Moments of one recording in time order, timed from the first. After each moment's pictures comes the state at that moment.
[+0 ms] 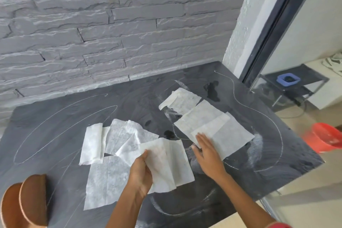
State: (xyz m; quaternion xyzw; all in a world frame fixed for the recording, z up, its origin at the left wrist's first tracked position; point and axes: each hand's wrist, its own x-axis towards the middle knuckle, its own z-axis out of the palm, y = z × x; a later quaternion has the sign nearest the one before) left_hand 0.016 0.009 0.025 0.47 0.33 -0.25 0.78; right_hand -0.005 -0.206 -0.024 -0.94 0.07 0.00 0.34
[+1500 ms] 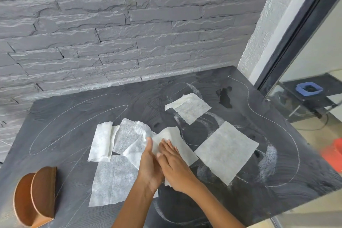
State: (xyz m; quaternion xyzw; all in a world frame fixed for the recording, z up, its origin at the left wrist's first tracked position) left_hand 0.026 -0.008 0.058 0.26 0.29 -0.26 0.88; right_hand 0.010 -0.094 0.028 -0.88 -0.06 0.12 0.45
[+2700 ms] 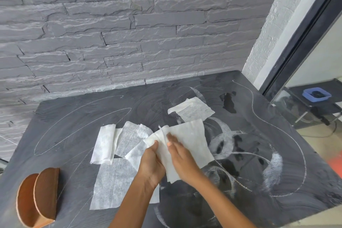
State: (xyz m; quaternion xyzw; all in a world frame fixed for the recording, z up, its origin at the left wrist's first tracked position) left_hand 0.040 -0.012 0.072 0.32 0.29 -0.23 0.87; right_hand 0.032 -0.109 0.046 -0.82 -0.01 0.12 0.57
